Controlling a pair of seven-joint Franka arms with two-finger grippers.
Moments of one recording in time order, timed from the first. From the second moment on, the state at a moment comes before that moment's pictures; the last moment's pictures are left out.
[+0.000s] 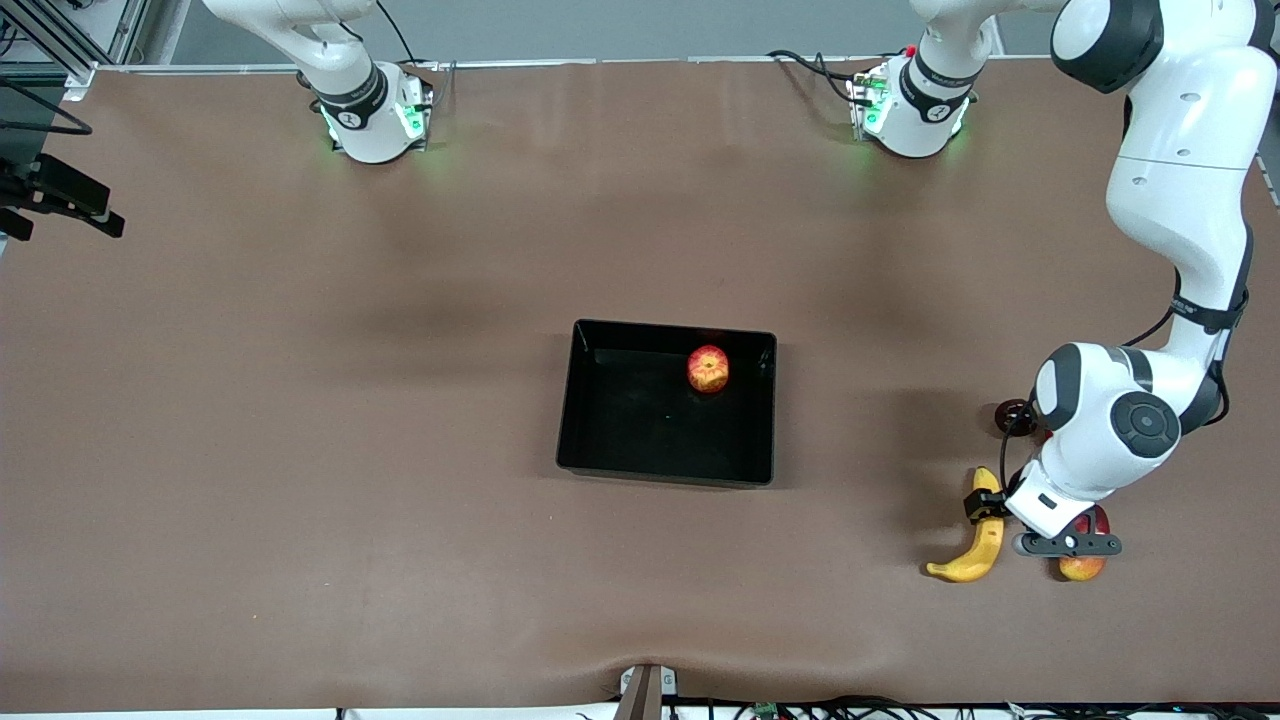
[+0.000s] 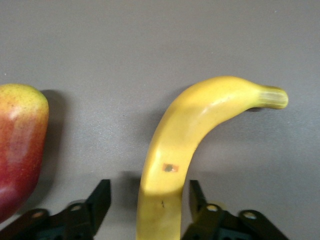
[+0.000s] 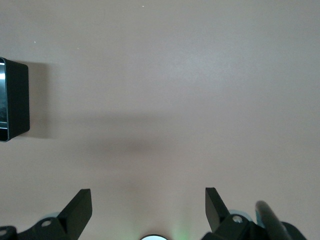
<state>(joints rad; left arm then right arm) 0.23 0.83 -0.26 -1.52 0.33 2.52 -0.14 0.03 -0.03 -0.11 -1.50 0.03 1.42 -0.08</state>
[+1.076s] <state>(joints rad) 0.20 0.58 -0.53 -1.49 0.35 2.08 -0.36 0.03 -0.03 -0.11 -1.51 0.03 1.42 -0.09</state>
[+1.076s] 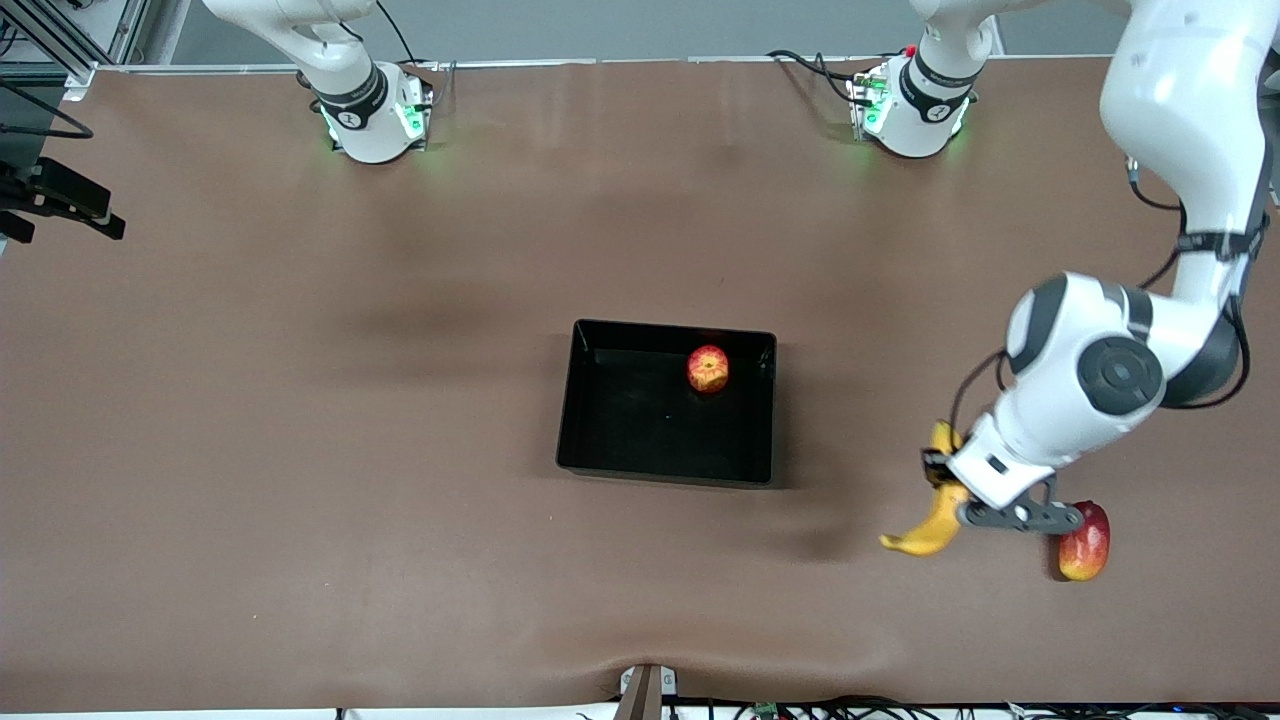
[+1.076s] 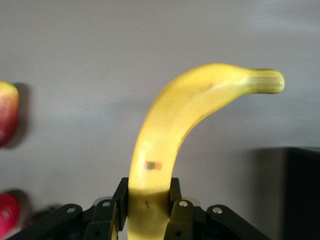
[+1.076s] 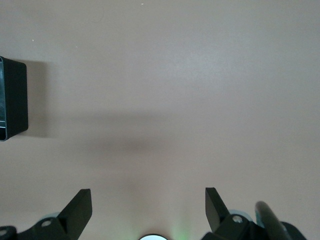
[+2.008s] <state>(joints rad) -0.12 0.64 -0.69 -1.51 0.42 2.08 -0.93 0.03 -0.03 -0.11 -1.51 0.02 1.44 -0.09</state>
